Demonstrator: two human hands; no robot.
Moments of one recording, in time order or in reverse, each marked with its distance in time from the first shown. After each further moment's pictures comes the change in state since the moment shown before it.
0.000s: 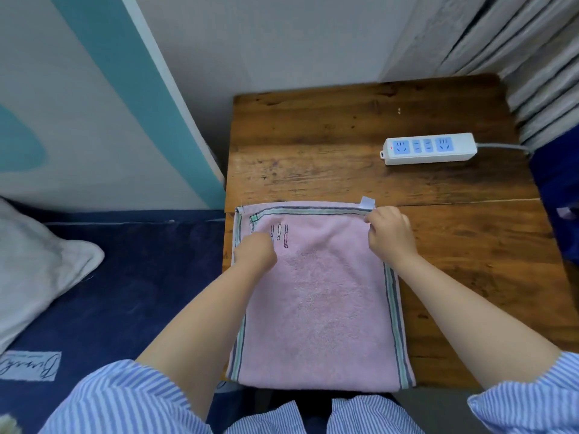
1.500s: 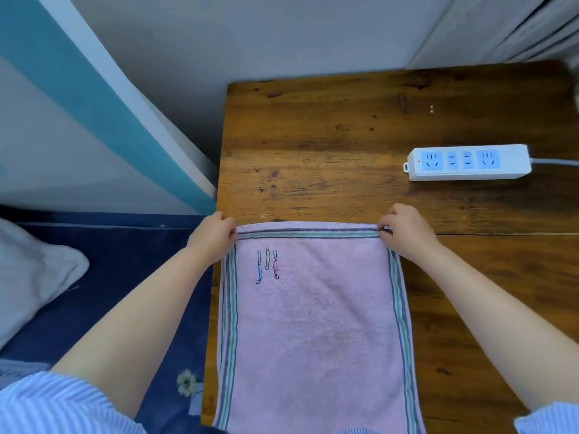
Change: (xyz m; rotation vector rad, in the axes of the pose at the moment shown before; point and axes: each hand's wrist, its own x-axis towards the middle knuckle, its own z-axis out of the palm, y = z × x) left_hand 0.092 -0.054 -0.042 -0.010 0.070 0.137; right_hand 0.100 0.026 0.008 -0.060 -0.399 0.044
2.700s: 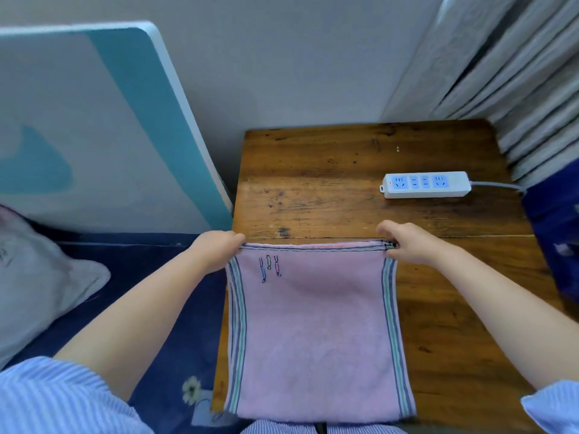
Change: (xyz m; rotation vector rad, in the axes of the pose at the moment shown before) left_hand -0.086 0.002 -0.035 0.402 0.013 0.246; right_hand -0.092 -0.011 -0.049 0.036 -0.138 -0.054
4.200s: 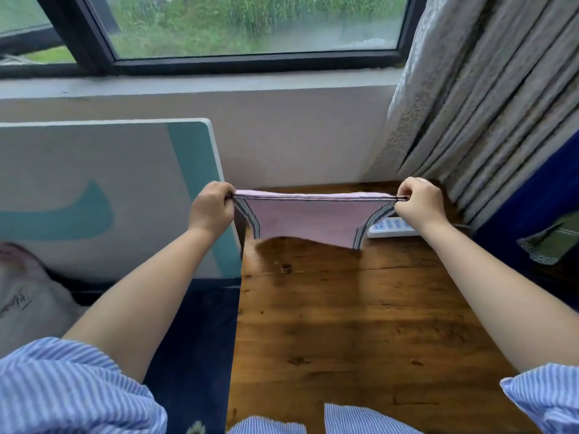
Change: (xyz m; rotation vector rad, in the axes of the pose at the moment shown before) left_hand -0.072 -0.029 -0.105 -0.623 1.006 -0.213; right_hand -0.085 -0.058 -0.093 0.241 0.973 0.039
